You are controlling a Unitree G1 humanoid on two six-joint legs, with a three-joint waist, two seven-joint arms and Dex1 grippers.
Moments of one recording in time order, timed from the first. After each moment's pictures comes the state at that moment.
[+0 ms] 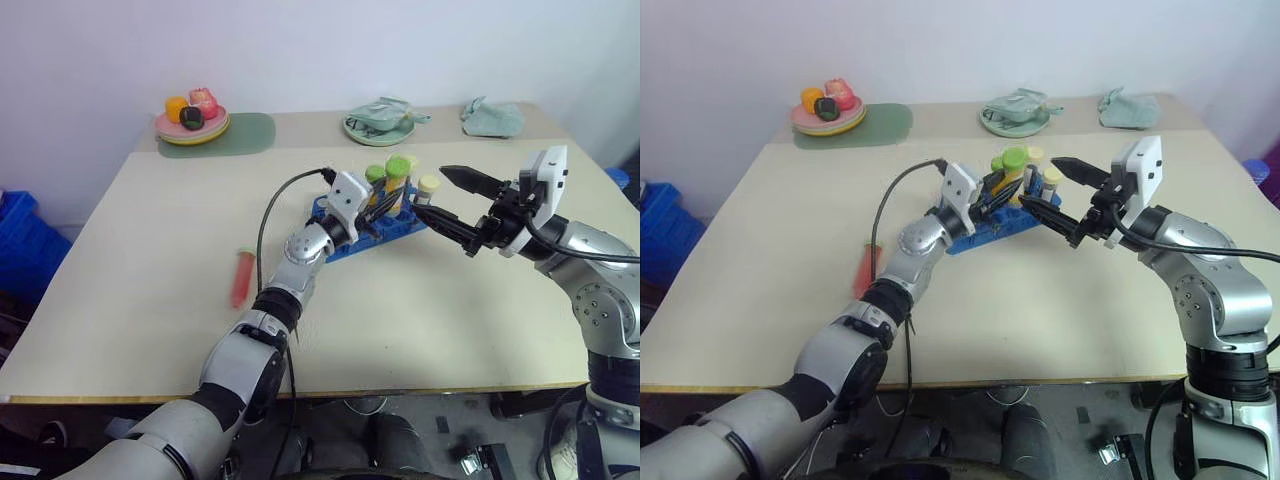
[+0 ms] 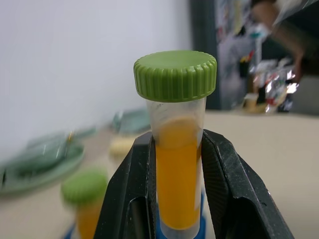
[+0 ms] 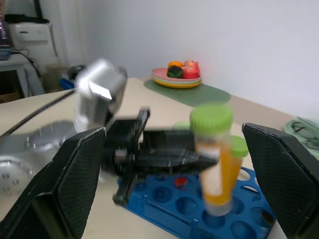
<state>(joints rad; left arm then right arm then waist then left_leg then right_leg) -0.91 -0.12 -0.09 1.08 -0.08 -0.54 -0.51 -0.35 -0.69 -0.24 -0.27 0.68 0.52 0.79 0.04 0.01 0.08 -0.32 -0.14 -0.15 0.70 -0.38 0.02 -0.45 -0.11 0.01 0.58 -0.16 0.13</state>
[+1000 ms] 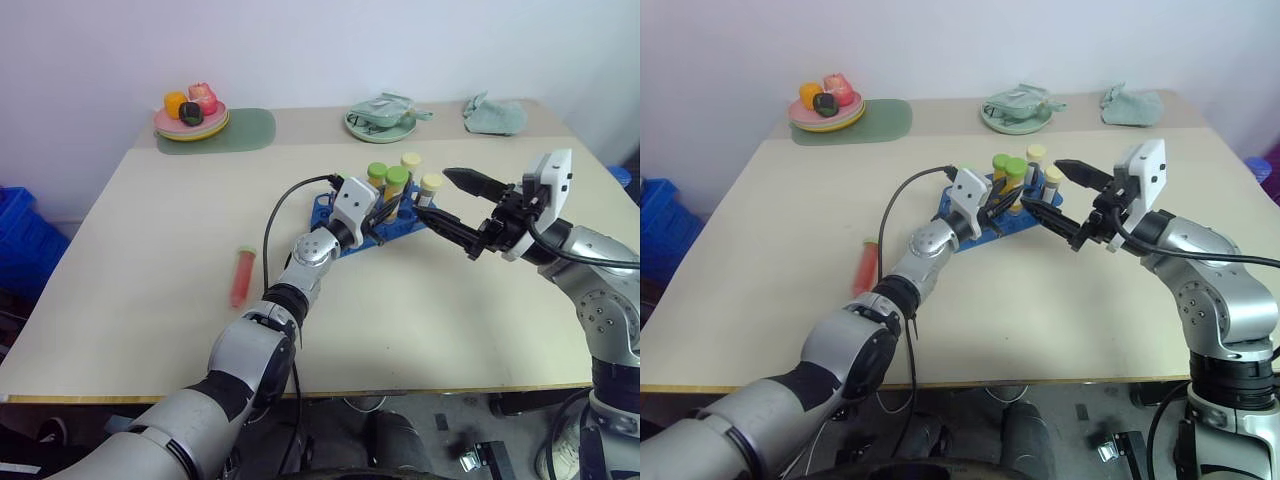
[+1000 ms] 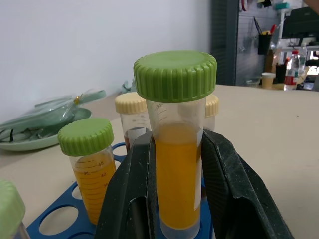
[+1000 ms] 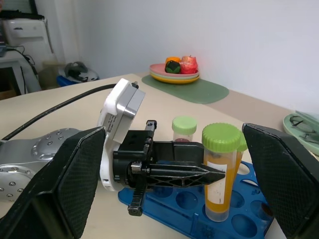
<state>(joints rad) -0.99 -0.16 -0.04 1.23 -0.02 -0.58 -0.47 -0.32 -0.69 -0.26 -0.31 0.69 0.54 0.77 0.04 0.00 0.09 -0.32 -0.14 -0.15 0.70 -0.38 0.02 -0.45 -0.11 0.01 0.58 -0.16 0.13</state>
